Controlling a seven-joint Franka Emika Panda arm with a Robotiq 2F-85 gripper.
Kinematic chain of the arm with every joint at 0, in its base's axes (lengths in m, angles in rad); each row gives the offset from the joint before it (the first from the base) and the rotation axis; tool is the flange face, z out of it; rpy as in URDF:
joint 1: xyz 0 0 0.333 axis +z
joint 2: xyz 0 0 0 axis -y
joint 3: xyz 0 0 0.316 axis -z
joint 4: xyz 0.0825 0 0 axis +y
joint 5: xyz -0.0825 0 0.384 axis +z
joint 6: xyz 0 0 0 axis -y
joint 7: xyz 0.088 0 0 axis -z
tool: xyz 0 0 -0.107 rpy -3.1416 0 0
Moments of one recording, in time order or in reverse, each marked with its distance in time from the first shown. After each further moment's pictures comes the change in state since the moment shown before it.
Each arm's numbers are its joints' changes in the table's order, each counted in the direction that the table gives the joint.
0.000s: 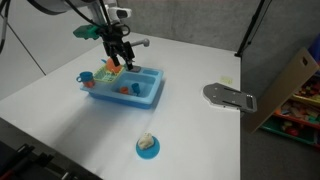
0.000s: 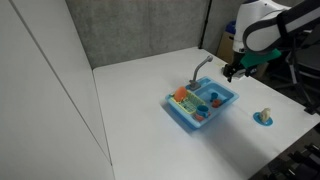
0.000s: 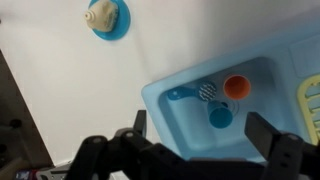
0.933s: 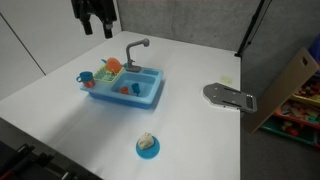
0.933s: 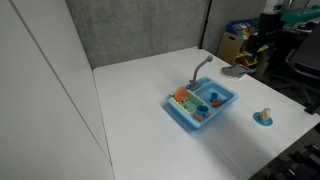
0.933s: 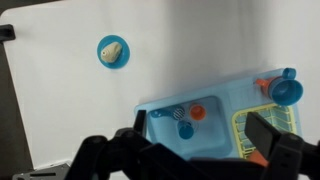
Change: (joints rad) arm -0.103 0.304 -0.097 -0.008 0.160 -0.379 -0.295
